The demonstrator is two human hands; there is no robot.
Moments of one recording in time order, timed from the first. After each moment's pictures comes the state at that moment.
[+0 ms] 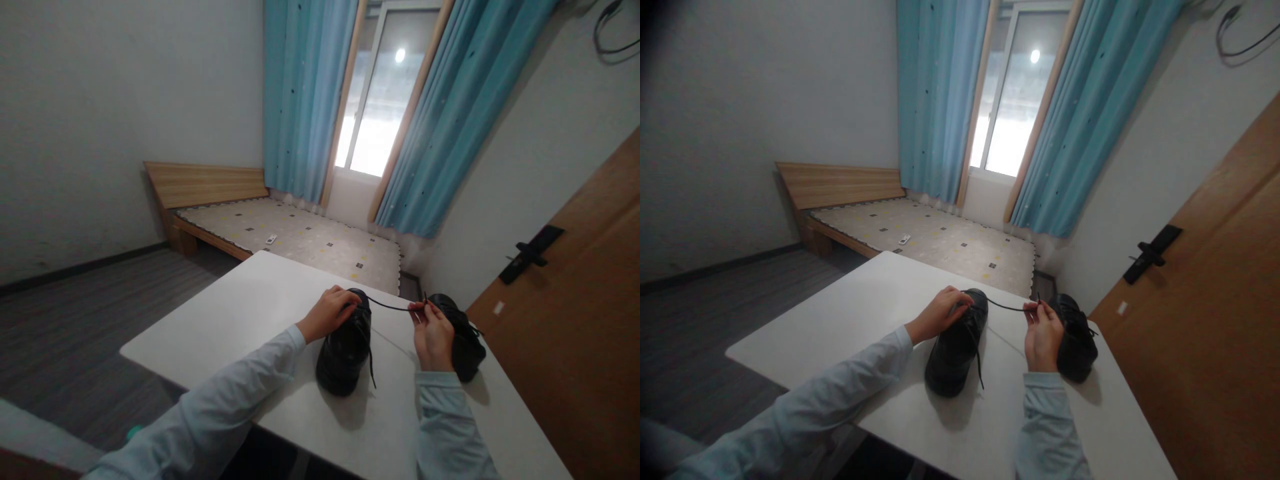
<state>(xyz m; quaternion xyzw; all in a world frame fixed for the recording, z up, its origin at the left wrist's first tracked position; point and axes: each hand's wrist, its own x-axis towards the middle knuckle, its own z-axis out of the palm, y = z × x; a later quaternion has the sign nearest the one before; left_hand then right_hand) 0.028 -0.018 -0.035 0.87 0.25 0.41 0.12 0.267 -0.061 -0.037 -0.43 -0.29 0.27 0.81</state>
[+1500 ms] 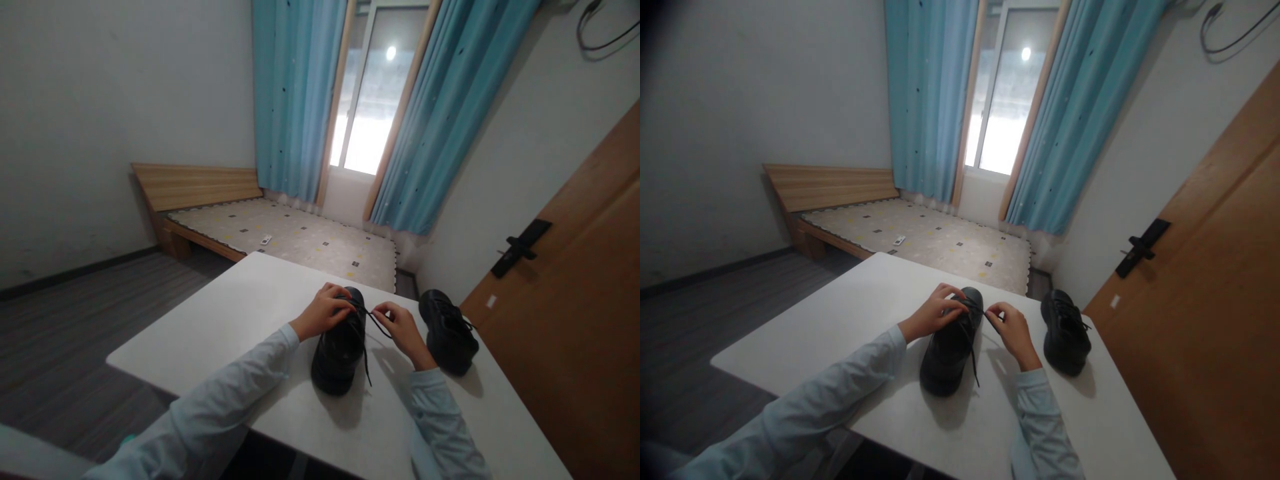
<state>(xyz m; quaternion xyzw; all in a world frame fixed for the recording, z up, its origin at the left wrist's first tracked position) 0.027 -0.015 -0.036 0.88 0.23 0.39 0.12 0.243 -0.075 -0.024 -0.61 -0.70 0.10 0.36</state>
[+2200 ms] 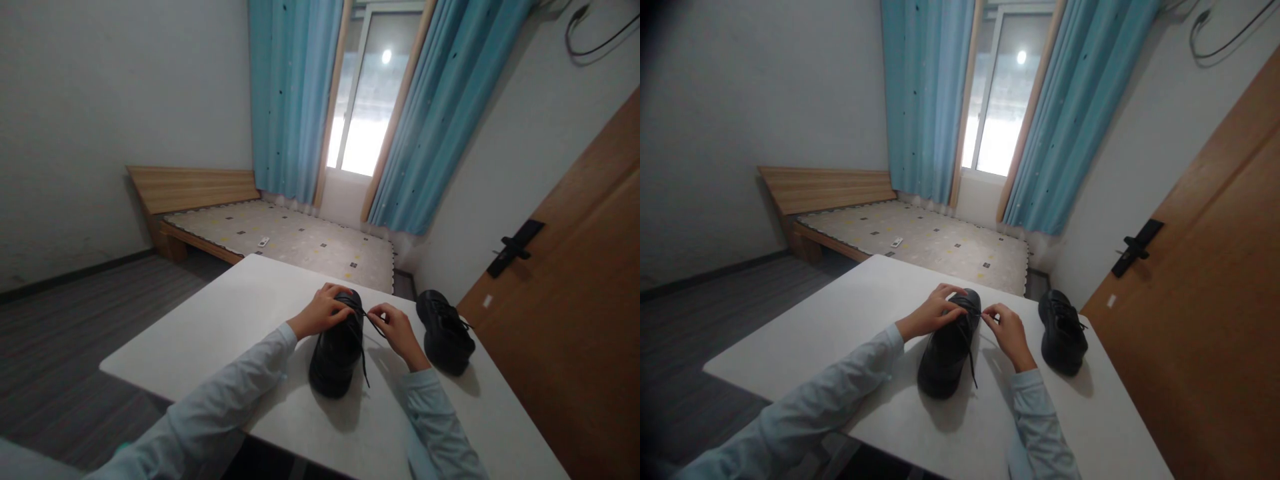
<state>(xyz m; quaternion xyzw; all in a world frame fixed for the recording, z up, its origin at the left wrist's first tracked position) 0.028 -0.014 -0.027 0.90 0.25 0.34 0.13 0.241 -0.072 -0.034 -0.60 -0.71 0.07 0.36</state>
